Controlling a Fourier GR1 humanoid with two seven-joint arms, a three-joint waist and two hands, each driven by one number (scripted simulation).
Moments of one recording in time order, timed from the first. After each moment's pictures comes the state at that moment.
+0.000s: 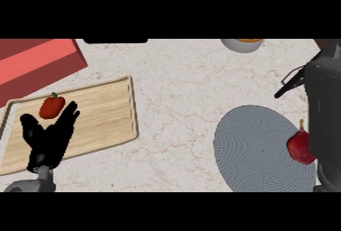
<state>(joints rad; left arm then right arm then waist) -0.04 0.27 0.02 -1.43 0.20 0.06 0.27 -0.95 -0.24 -0.13 -1.55 1.40 0.06 1.21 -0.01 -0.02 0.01</state>
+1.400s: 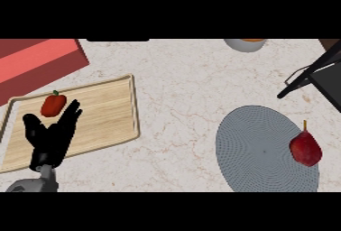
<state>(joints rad) -0.05 0.25 0.02 -1.44 0.17 0.05 0.26 -1.03 -0.57 -0.59 -1.38 1.33 0.36 0.93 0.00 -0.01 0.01</state>
